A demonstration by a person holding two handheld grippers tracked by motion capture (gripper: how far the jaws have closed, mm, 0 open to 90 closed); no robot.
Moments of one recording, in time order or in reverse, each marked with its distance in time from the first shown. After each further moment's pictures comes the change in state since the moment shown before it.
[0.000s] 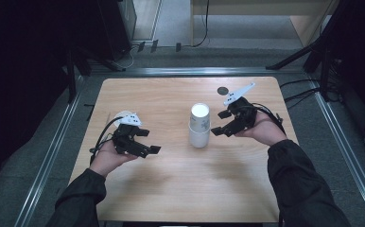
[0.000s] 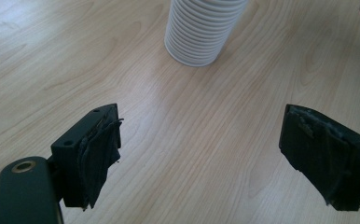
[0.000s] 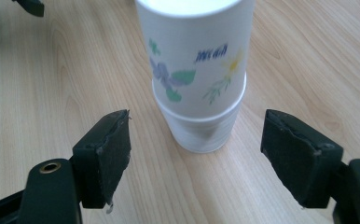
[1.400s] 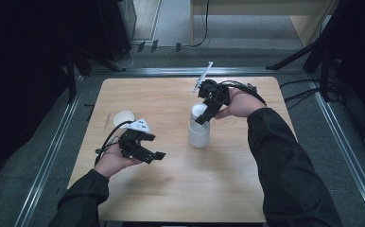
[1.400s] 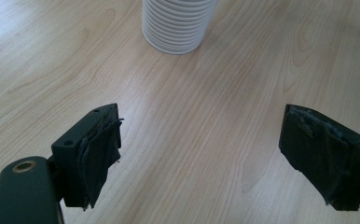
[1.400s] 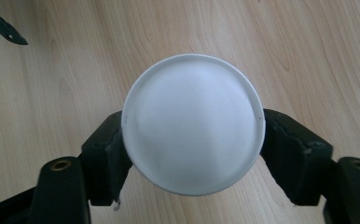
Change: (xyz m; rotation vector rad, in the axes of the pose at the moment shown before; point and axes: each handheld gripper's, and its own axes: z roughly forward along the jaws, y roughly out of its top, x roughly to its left) left arm -0.010 -0.001 0.016 0.048 -0.030 0.066; right arm 0.000 0.090 0.029 0.314 0.016 -0.121
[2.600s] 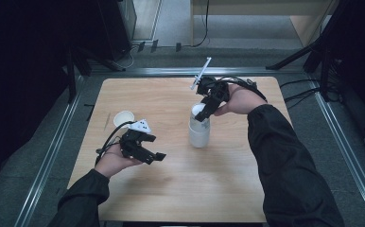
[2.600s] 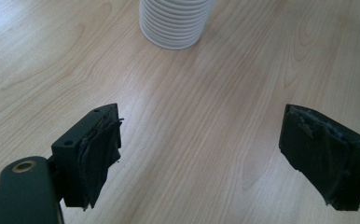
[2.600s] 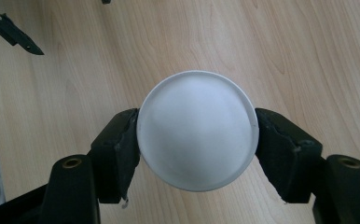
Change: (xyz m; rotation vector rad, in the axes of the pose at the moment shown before) left arm 0.000 -0.001 0.004 0.020 -0.007 0.007; right arm 0.005 0.009 -0.013 0.012 -0.012 -0.003
